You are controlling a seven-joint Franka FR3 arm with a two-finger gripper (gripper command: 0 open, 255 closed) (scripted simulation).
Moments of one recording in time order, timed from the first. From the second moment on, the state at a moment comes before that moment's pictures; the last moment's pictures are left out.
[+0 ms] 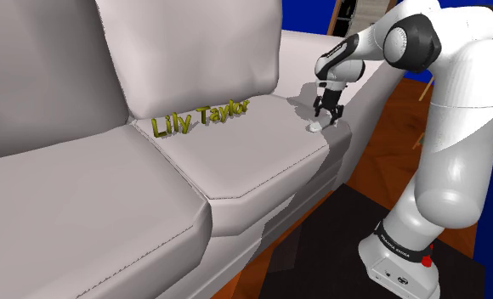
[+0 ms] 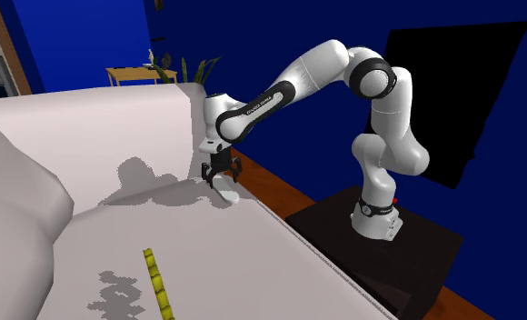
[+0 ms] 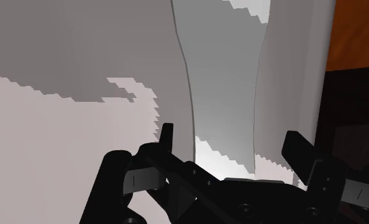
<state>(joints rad) 0.10 0.33 -0.80 -1.96 0.27 2.16 -2.23</state>
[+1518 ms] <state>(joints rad) 0.10 0.35 -0.79 -1.96 0.29 2.18 -2.23</state>
